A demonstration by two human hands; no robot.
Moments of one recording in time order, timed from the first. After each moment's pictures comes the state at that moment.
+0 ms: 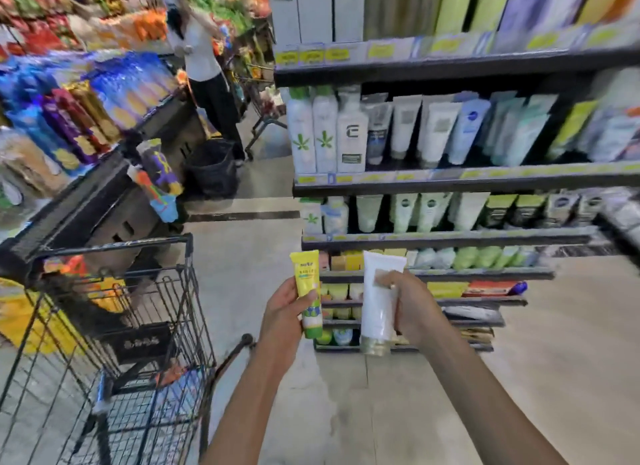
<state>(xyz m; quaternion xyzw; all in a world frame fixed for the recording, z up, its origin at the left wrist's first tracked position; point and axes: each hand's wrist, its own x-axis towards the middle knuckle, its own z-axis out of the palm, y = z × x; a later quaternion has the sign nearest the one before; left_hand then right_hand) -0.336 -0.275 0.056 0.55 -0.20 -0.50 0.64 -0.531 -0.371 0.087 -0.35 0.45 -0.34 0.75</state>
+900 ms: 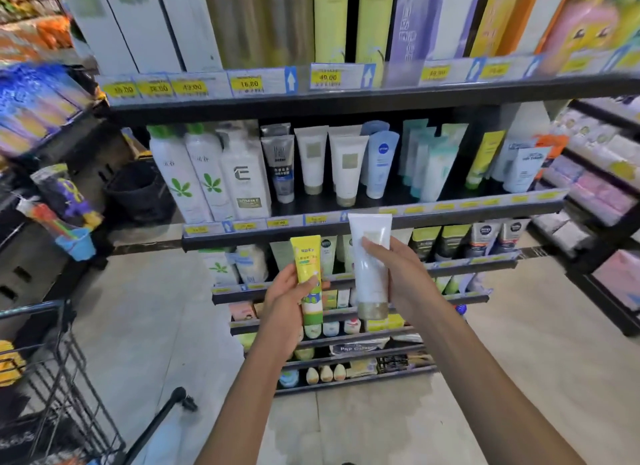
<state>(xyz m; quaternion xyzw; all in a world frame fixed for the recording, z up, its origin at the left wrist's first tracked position) -0.455 -0.494 0.076 0.49 -0.25 -0.55 0.63 -0.640 -0.561 0.132 -0.43 0.44 -0.41 0.68</state>
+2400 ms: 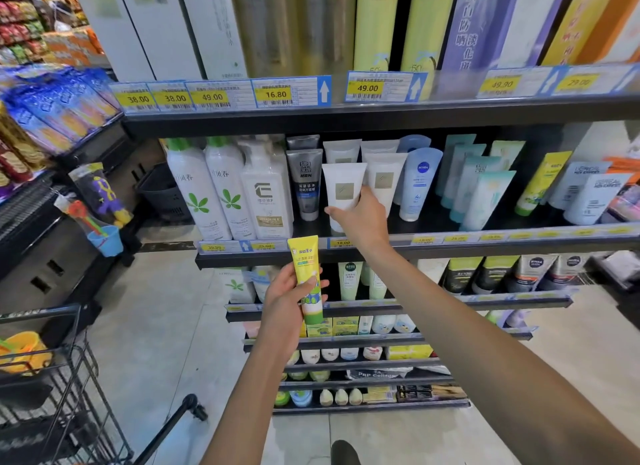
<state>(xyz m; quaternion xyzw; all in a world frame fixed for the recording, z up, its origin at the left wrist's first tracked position) -0.410 -0.551 0.070 0.49 -0.22 -0.52 0.67 -0.510 -0.706 0.141 -0.67 0.52 -0.40 0.35</state>
